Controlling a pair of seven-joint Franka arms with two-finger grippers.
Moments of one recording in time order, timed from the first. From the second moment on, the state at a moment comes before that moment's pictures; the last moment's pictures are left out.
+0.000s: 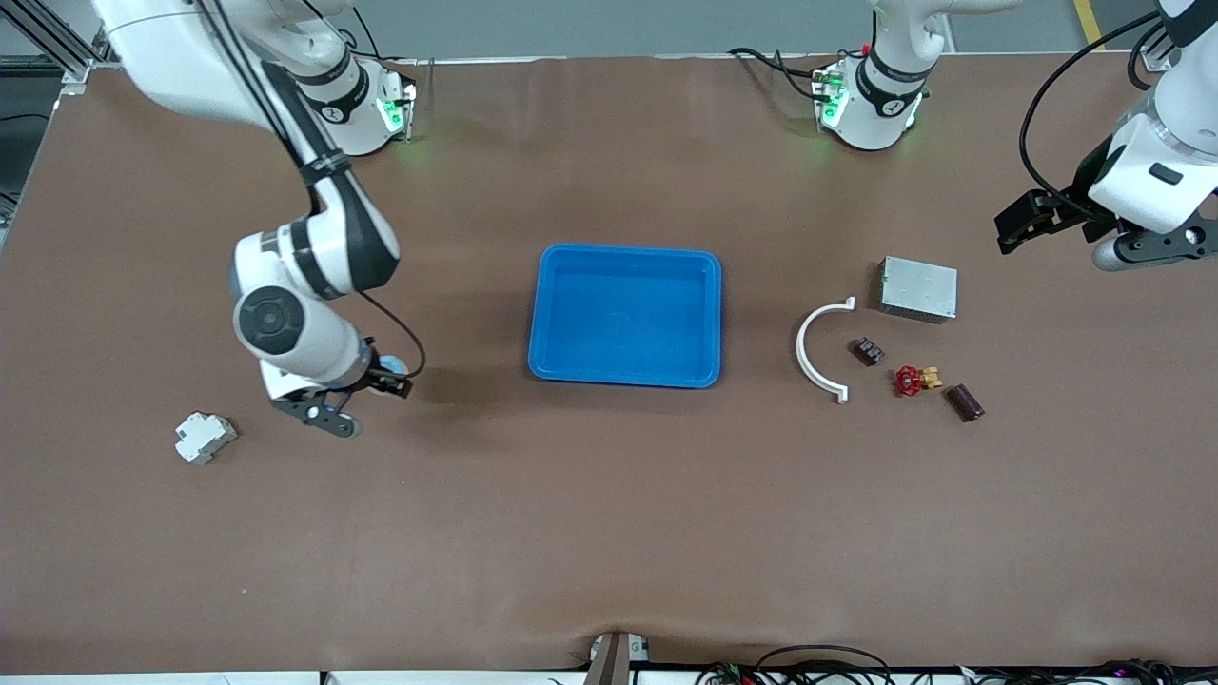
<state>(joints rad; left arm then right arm) -0.05 -0.07 -0.08 -1.69 0.06 1.58 -0.23 0.13 0.43 0.11 -1.86 -0.09 2.19 0.65</state>
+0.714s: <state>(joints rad) -0.04 -0.11 -0.08 -1.67 0.00 1.56 -0.22 -0.13 0.44 0.10 -1.97 -0.09 2.39 0.23</state>
